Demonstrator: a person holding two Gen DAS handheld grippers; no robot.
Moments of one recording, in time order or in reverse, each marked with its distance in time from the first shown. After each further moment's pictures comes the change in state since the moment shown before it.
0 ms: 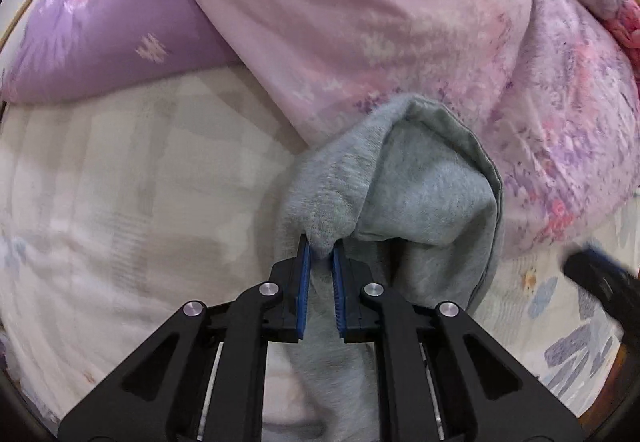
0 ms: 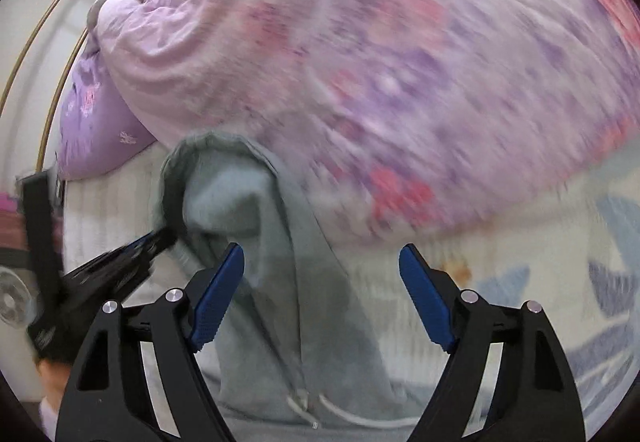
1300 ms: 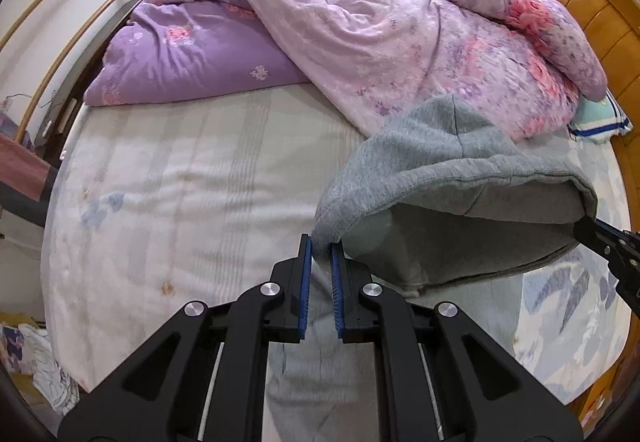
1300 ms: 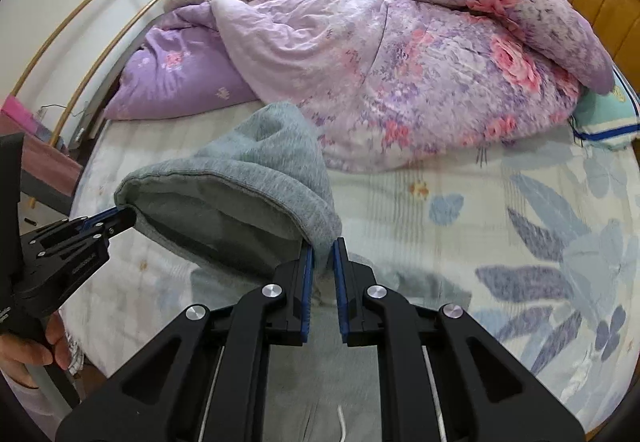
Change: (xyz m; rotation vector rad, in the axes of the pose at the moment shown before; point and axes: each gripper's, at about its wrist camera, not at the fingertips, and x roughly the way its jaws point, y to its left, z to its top) left arm -0.244 0.007 -0.213 0.055 -0.186 0.072; right arm -0.218 0.072 -0.221 -0.170 -0.199 -0.040
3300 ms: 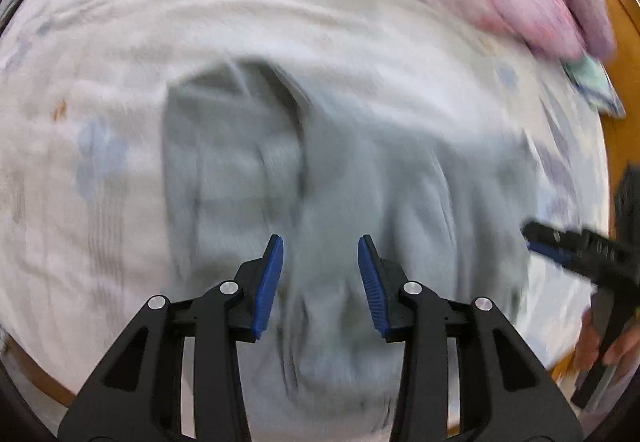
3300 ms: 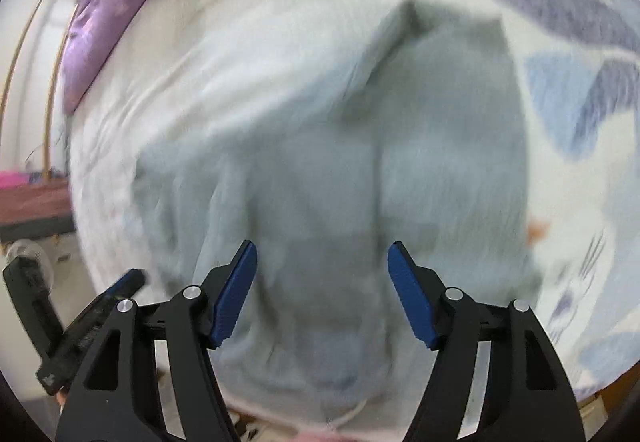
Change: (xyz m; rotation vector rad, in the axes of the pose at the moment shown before) left arm 0.157 0.020 -0.157 -0.201 0.258 -0.200; right arm 0.170 -0.125 -0.154 0.430 0.358 0.093
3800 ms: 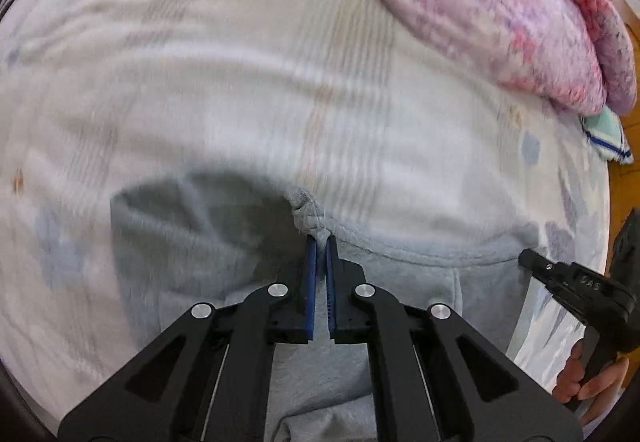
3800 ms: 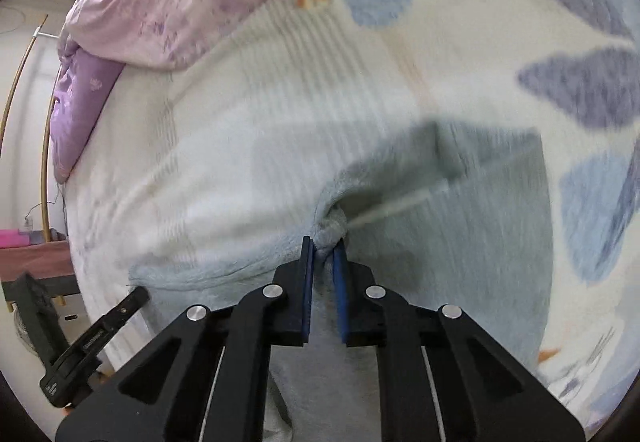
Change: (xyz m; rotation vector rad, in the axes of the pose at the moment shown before) left arm 0.046 -0.019 0.087 -0.028 -0.039 -0.045; right arm 0.019 0.010 0.072 0.063 -0.119 0.036
